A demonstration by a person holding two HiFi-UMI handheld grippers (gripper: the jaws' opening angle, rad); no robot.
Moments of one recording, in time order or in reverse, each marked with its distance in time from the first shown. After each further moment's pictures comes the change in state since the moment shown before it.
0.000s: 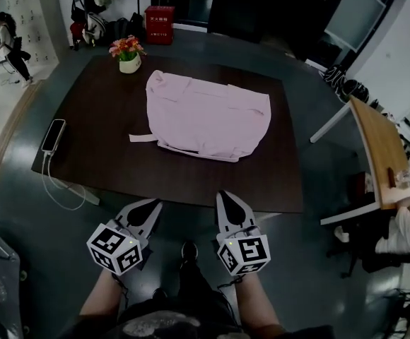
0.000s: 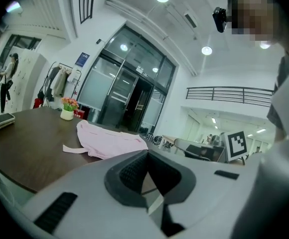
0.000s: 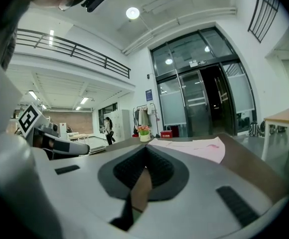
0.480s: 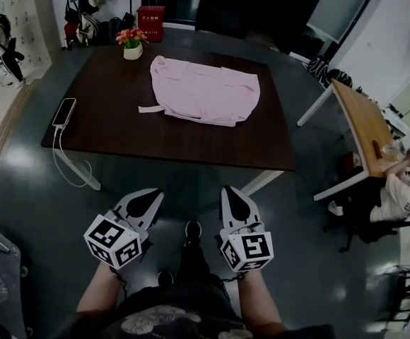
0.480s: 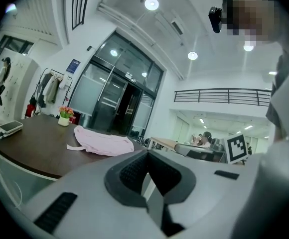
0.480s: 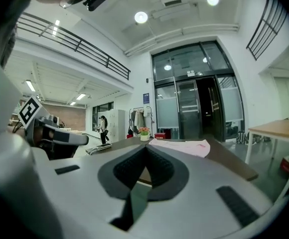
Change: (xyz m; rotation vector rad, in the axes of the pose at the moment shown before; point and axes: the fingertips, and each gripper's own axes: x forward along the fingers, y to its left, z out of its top) left arm -0.144 -0.078 -0.024 0.071 -0.049 -0.095; right arm -0.144 0.107 -0.006 -0.064 -0.024 -0.102
